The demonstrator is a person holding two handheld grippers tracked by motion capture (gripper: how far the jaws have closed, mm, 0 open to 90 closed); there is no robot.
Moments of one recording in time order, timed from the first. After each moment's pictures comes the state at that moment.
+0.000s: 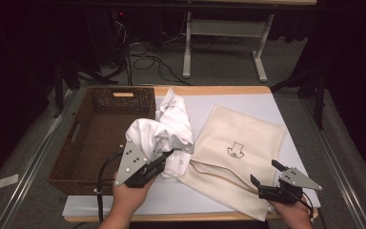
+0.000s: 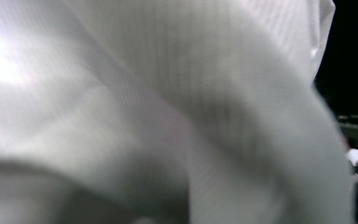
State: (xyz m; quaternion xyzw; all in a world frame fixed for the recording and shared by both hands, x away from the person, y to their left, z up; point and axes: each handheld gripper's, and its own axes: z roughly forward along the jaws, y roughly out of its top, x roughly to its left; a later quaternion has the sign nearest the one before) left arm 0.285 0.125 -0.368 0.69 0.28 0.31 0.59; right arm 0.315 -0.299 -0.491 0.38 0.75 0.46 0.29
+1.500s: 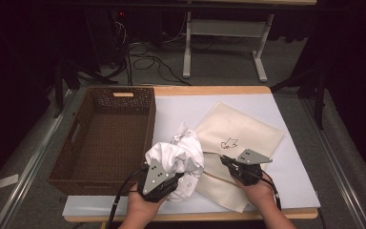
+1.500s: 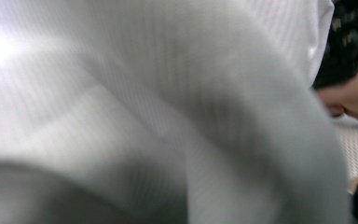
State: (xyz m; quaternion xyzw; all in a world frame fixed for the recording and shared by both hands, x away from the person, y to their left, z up) left arm 0.284 0.094 -0.444 0.76 0.31 0.24 0.52; right arm 0.365 -0.203 -0.486 0.31 0.82 0.44 0.21
